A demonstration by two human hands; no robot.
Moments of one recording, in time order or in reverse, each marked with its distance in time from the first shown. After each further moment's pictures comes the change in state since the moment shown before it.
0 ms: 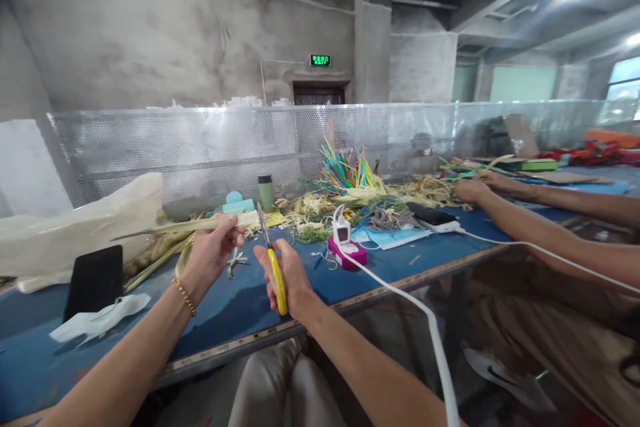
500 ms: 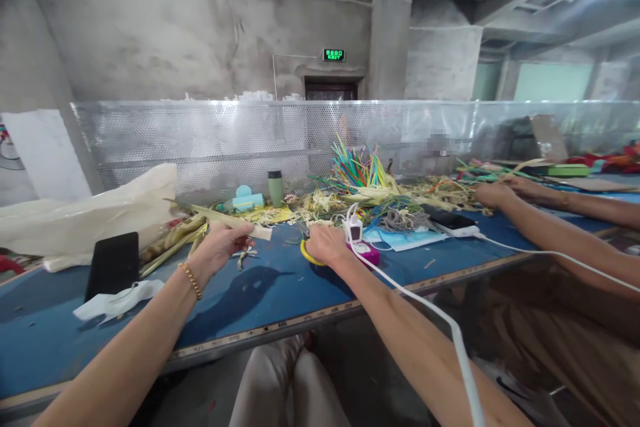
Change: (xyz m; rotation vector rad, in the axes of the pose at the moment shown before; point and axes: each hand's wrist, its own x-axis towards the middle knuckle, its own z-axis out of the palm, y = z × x) left_hand 0.014 -0.007 -0.028 0.299 -0.011 -0.278; right_hand 0.074 -0.011 -0.069 -1.567 0.125 -0.079
